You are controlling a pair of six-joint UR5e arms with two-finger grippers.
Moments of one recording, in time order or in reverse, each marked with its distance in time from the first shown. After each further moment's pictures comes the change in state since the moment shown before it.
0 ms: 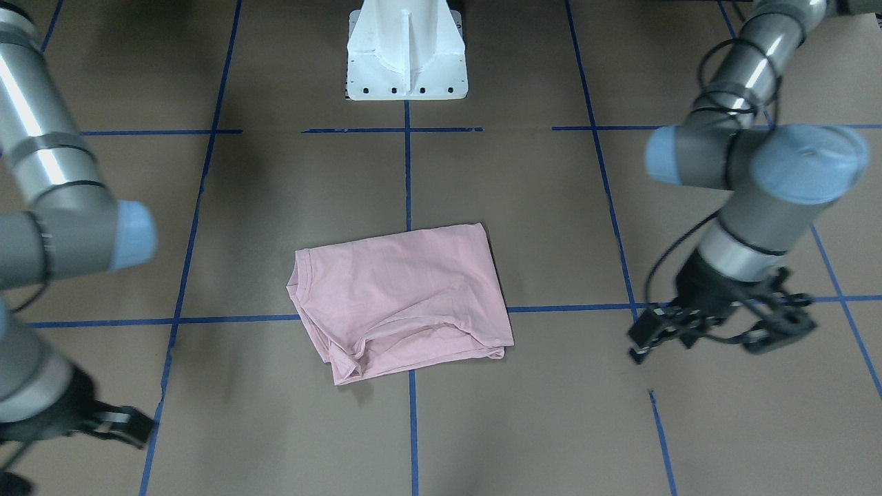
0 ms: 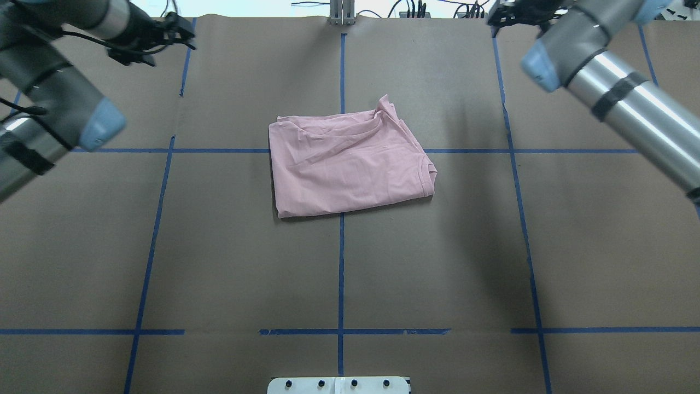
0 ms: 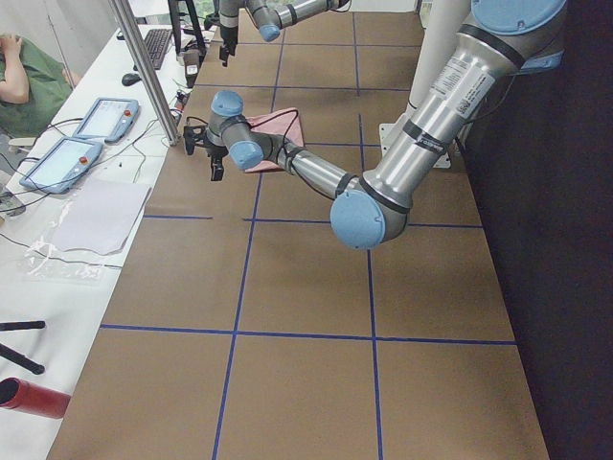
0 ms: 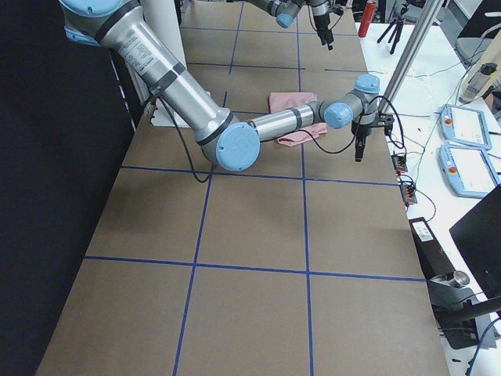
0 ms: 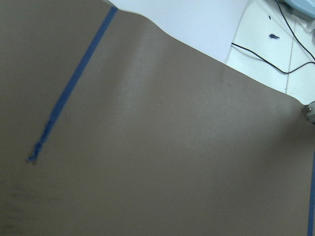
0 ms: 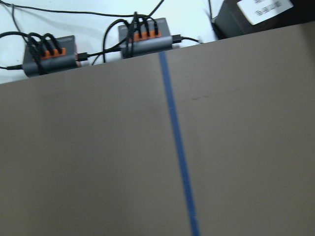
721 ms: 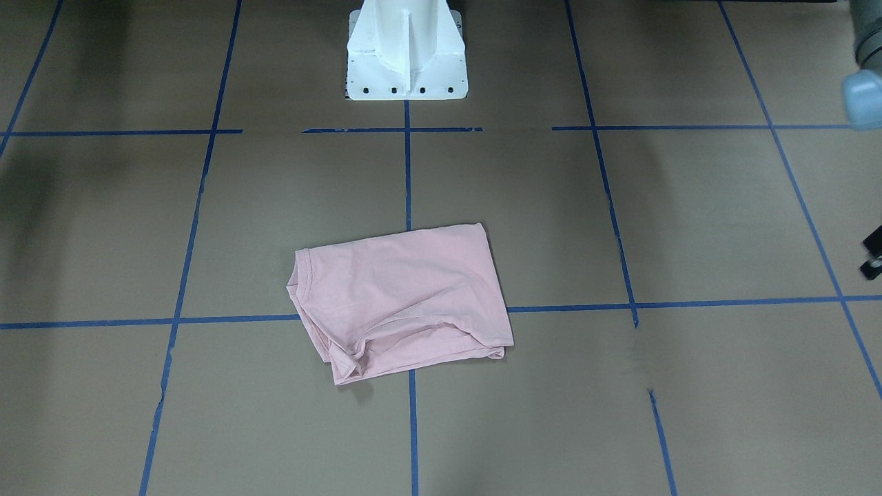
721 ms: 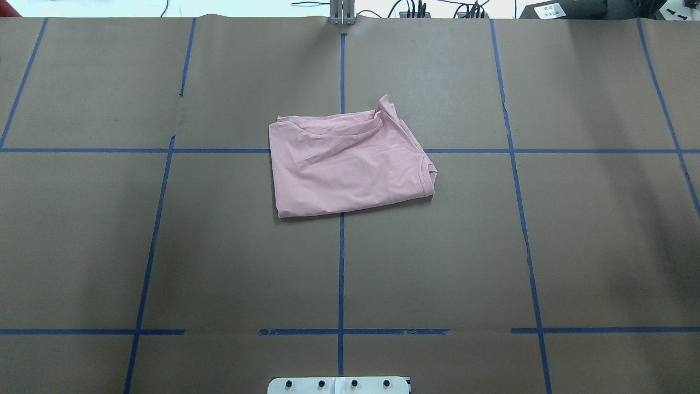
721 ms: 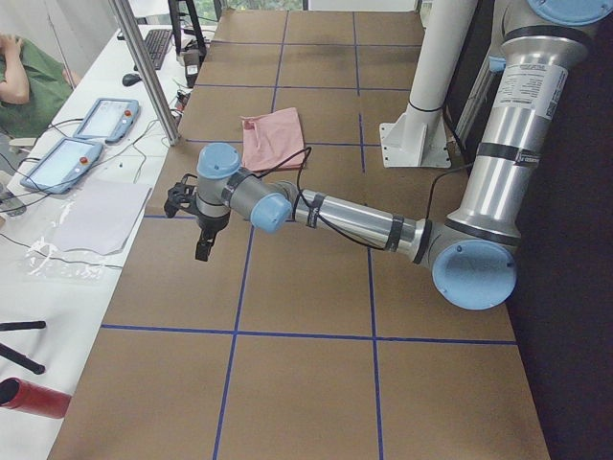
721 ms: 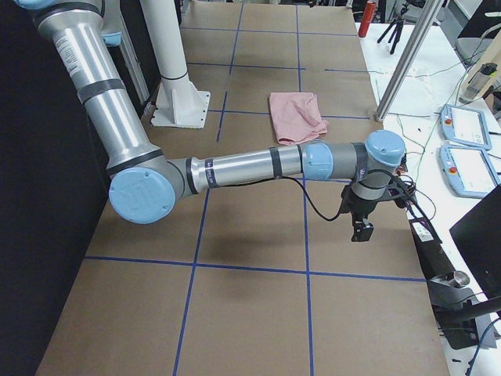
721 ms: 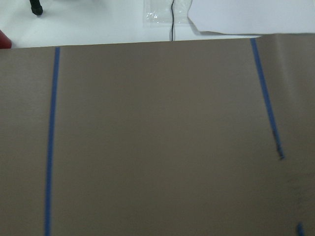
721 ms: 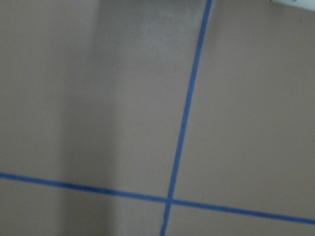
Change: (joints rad) left arm -0.342 0.355 -0.169 0.208 -0.175 0.832; right arm 0.425 -0.351 0.274 -0.433 0.162 -0.957
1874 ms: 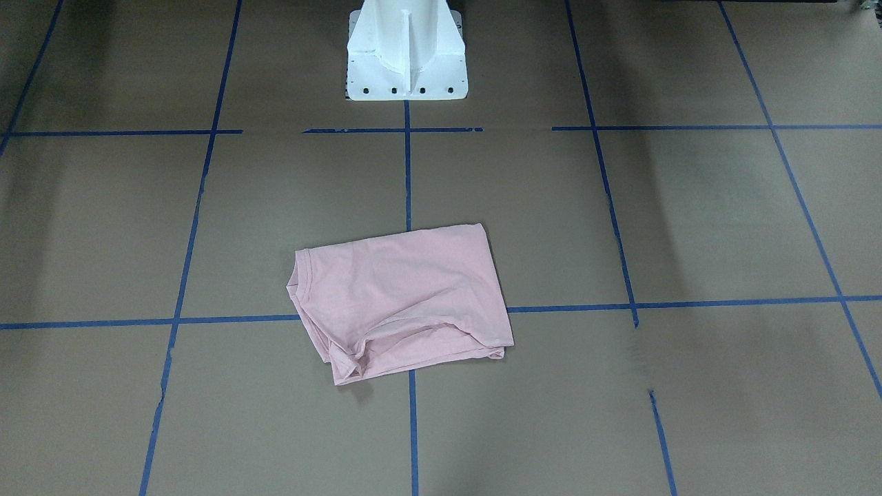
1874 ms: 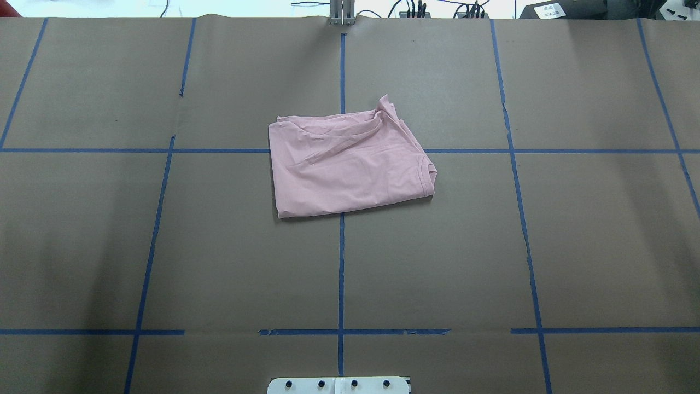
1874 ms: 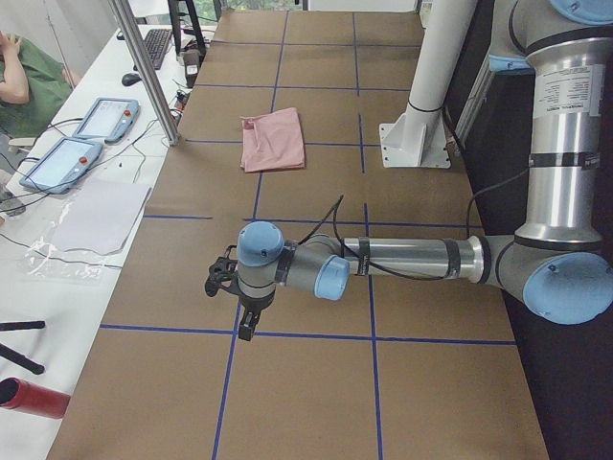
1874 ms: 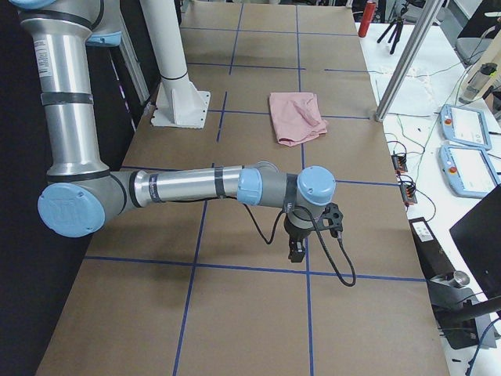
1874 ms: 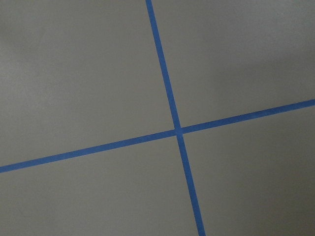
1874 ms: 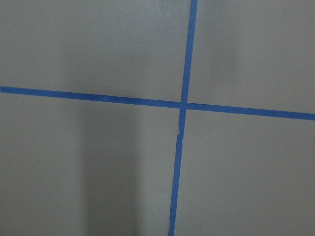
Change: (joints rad) left arm -0.107 0.220 -0.001 0.050 -0.045 0.307; right arm -0.026 -0.324 0.228 0.052 0.101 0.082
